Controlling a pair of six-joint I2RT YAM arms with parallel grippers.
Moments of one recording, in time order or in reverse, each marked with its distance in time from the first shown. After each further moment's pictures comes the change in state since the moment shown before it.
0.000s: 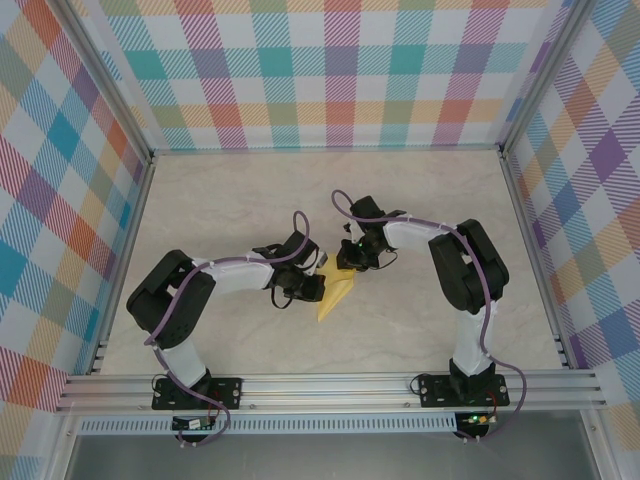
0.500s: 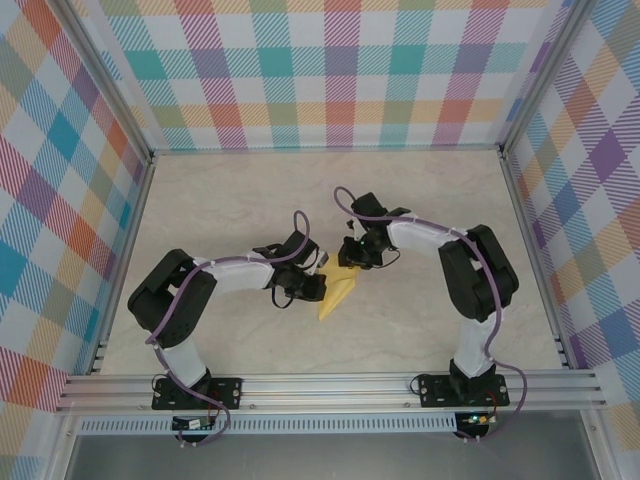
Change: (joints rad) left arm 0.001 0.006 0.000 0.019 0.019 -0.001; right arm 0.006 -0.101 -0.007 -0.059 0.072 0.032
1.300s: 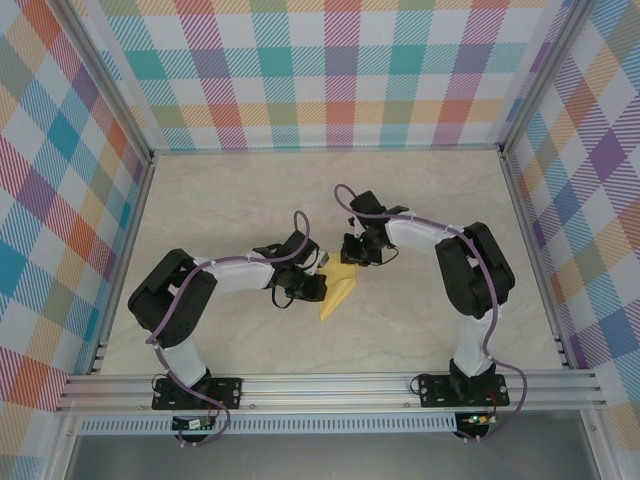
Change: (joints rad) left arm 0.000 0.001 0.002 0.000 0.013 -0.003; right arm -0.002 0.064 0.042 0.002 0.038 0.024
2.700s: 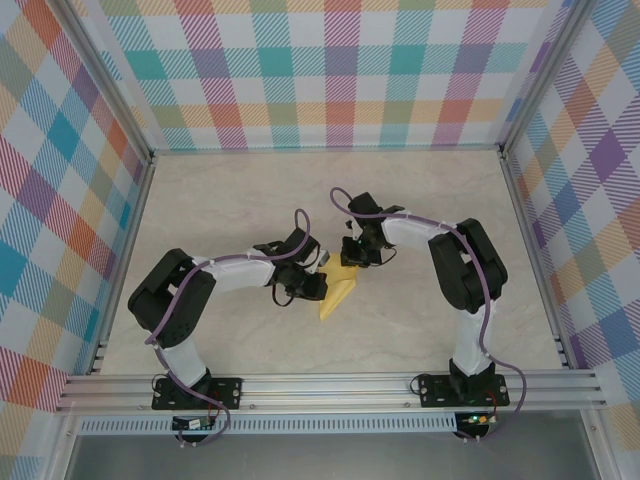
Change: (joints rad) left arm 0.000 -0.001 0.032 -0.045 0.003 0.003; right arm -0.001 0.045 0.019 -0.014 0.002 -0.056
